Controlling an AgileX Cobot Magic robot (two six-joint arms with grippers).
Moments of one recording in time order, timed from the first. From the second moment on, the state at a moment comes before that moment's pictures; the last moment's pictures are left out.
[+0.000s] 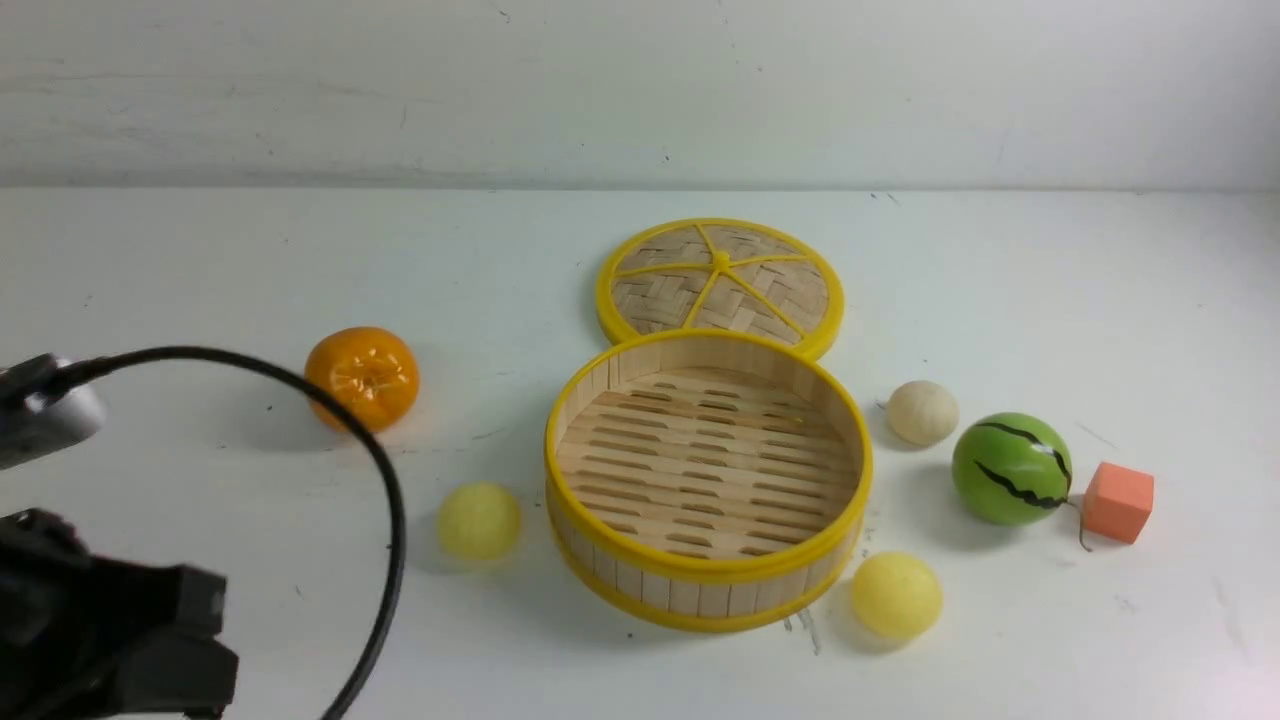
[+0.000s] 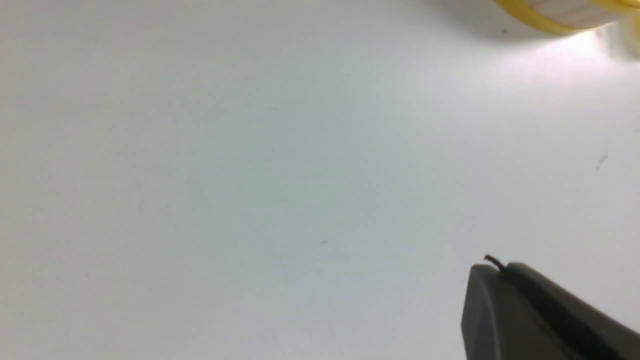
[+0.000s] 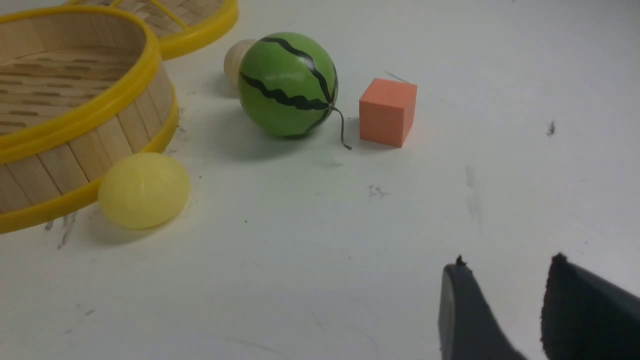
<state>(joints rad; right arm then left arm) 0.00 -0.01 0.02 -0.01 0.38 0.08 -0.05 1.07 -0.78 -0.45 1.01 0.08</state>
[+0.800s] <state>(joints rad) 0.00 -0.01 0.02 -0.01 0.38 0.08 -0.37 1.84 -1.39 -0.10 0.93 -0.06</state>
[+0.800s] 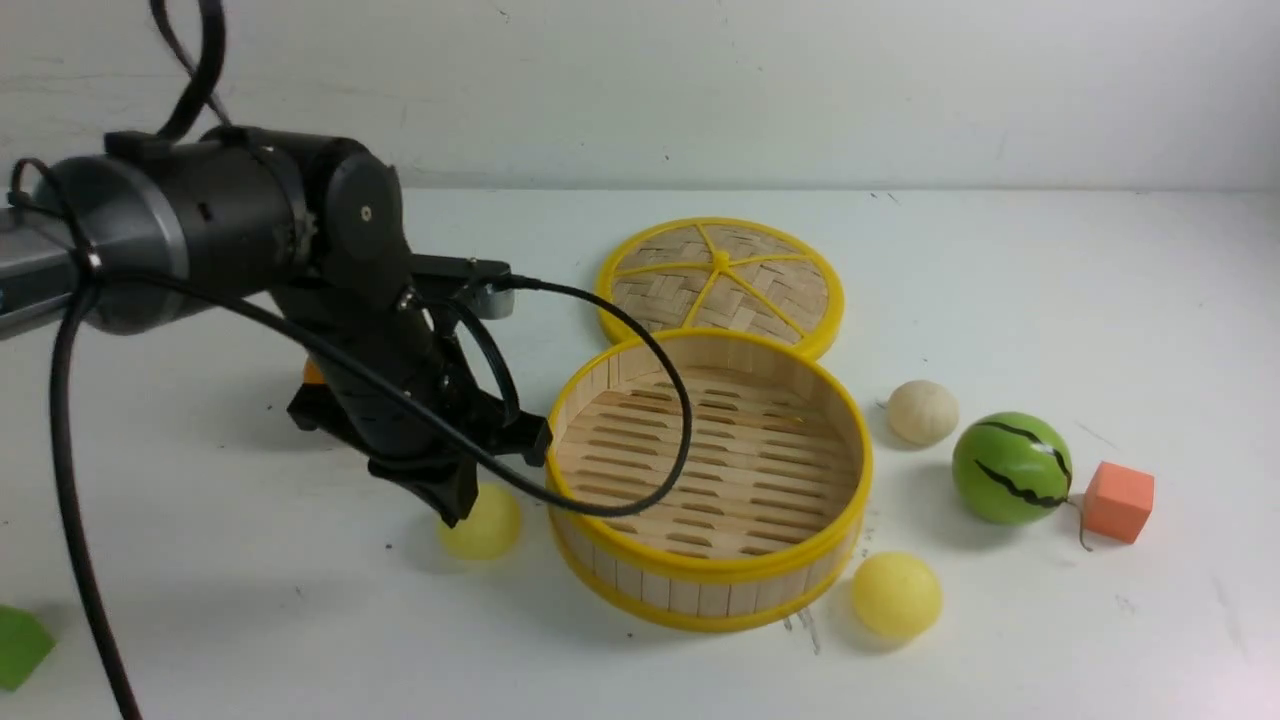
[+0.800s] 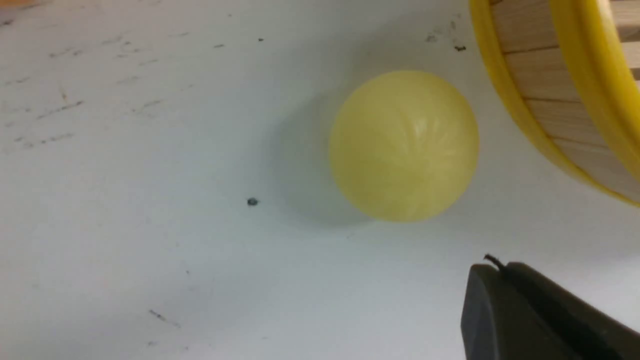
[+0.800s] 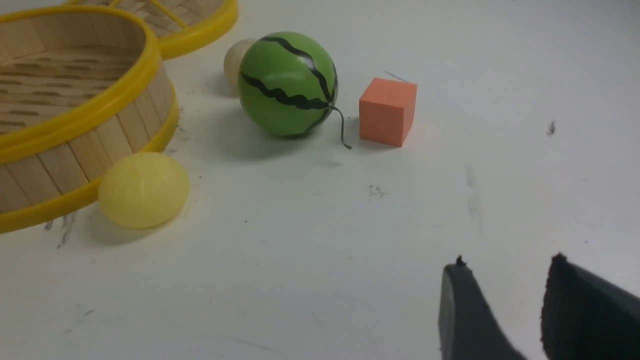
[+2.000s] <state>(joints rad) 0.00 -0.01 0.02 -0.01 0.38 0.08 -0.37 1.98 -1.40 -0.04 0.77 -0.02</state>
